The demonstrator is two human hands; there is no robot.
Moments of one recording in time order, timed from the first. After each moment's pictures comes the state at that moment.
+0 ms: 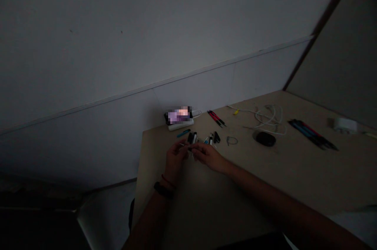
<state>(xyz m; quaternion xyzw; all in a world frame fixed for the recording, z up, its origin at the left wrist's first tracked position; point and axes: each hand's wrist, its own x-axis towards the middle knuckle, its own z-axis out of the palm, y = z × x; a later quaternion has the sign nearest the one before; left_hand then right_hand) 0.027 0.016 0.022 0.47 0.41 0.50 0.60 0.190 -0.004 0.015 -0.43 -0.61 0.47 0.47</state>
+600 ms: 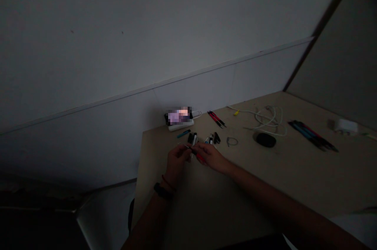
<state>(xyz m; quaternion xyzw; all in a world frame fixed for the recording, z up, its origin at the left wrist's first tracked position) 0.027 0.011 0.030 0.54 0.40 0.46 0.59 0.191 -0.005 0.015 -0.44 -0.57 0.52 0.46</state>
